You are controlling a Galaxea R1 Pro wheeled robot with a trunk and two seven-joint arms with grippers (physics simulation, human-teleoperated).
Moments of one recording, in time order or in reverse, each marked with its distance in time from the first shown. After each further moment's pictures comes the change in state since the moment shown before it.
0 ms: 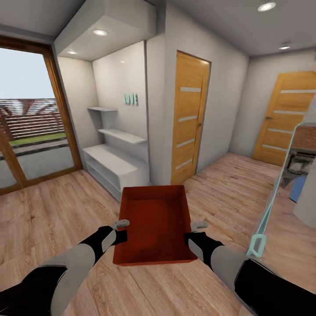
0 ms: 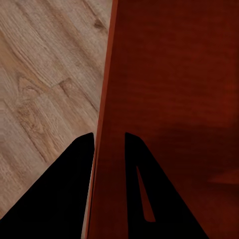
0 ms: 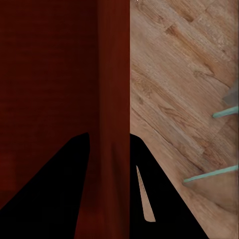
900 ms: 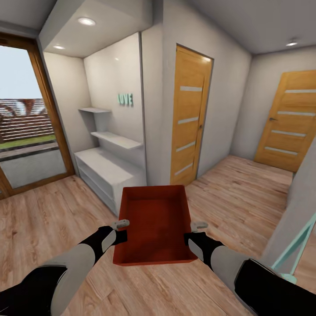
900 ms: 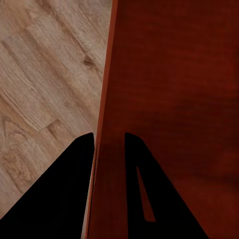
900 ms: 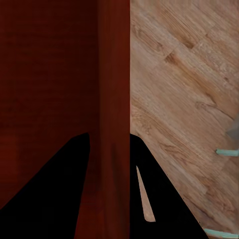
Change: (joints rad) left arm 0.000 0.000 0.000 0.000 0.000 0.000 0.000; right arm 0.000 0.000 0.000 0.000 0.000 0.000 0.000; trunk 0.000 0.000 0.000
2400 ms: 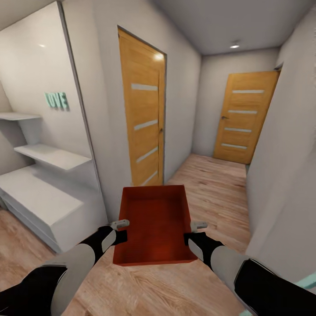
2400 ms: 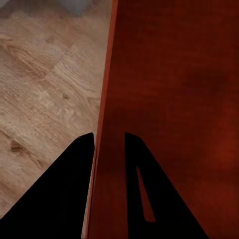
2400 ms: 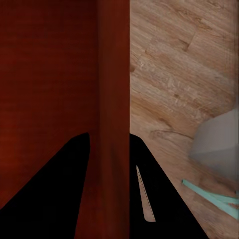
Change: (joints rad) left arm 0.000 0.000 0.000 0.001 -0.001 0.000 0.000; right arm 0.000 0.001 -0.002 0.002 0.002 0.000 0.000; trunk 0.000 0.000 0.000
